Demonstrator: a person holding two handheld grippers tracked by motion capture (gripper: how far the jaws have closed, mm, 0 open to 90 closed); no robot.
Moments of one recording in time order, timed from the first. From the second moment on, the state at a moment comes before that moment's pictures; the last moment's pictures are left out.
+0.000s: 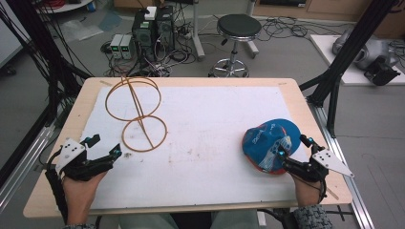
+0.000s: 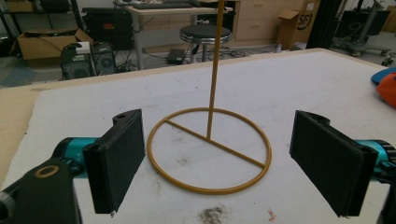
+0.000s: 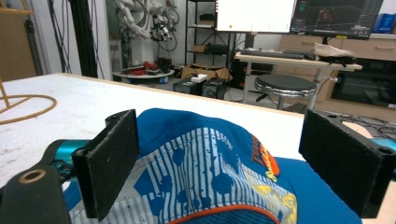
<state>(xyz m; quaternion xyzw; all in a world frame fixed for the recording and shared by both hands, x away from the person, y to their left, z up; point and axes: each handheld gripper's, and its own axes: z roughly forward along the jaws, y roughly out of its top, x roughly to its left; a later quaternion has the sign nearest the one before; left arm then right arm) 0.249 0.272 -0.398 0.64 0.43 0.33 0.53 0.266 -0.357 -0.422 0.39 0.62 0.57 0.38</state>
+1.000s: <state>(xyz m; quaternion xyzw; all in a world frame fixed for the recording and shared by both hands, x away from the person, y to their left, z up) 0.250 0.271 -0.398 0.65 0.43 0.33 0.53 0.267 -0.349 -0.422 0.36 0.64 0.57 0.37</state>
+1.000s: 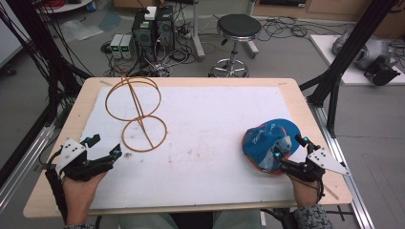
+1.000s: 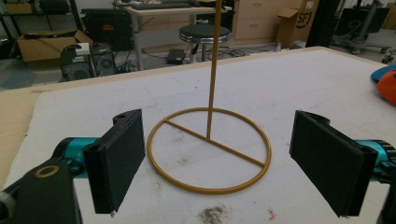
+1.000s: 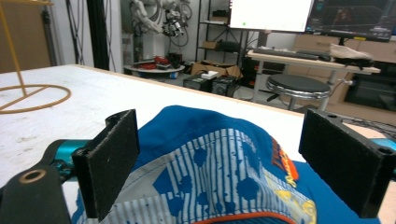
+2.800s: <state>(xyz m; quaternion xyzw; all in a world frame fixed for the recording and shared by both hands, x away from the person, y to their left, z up) 0.250 0.274 -0.397 0.64 0.43 0.33 0.53 0.298 -0.333 -0.399 0.37 0.67 0.54 0.35</state>
